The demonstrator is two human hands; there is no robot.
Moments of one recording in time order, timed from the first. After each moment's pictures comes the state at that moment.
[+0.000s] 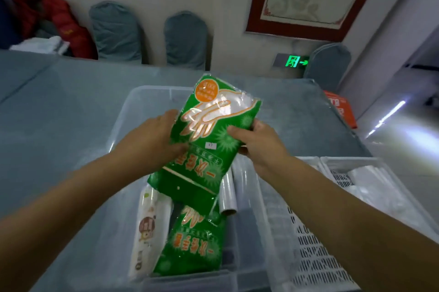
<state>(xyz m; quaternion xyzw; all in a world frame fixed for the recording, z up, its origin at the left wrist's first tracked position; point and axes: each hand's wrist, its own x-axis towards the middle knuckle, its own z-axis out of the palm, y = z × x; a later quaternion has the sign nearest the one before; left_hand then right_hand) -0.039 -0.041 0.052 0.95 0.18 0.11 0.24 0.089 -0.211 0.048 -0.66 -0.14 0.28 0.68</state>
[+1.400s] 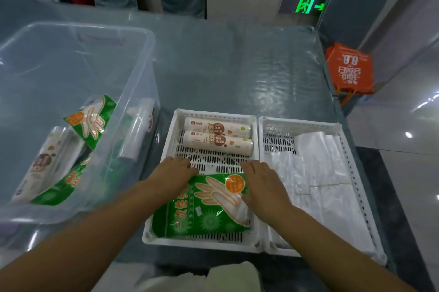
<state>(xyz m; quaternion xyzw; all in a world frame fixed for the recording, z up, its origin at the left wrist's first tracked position) 0.112 -0.339 -0.116 0.97 0.08 -0.23 -0.01 0.235 -0.542 -0.114 -0.87 -0.48 0.11 0.05</state>
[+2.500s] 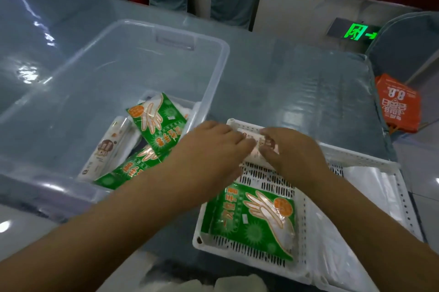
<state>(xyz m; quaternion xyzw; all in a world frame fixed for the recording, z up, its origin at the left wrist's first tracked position) 0.050 -0.315 0.034 0.99 0.05 0.11 -0.02 0.222 -0.421 -0.008 -0.84 -0.53 0.05 0.12</state>
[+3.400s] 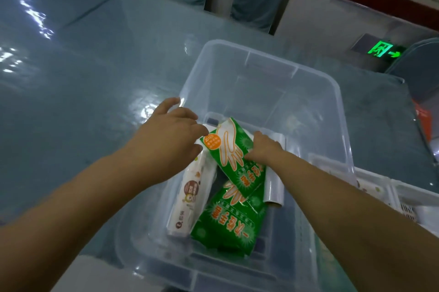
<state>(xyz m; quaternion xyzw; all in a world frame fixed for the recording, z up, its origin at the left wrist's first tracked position) -0.118 0.000 0.001 0.98 0.17 0.07 0.04 0.114 -0.104 -0.098 -0.89 -0.37 0.27 -0.03</state>
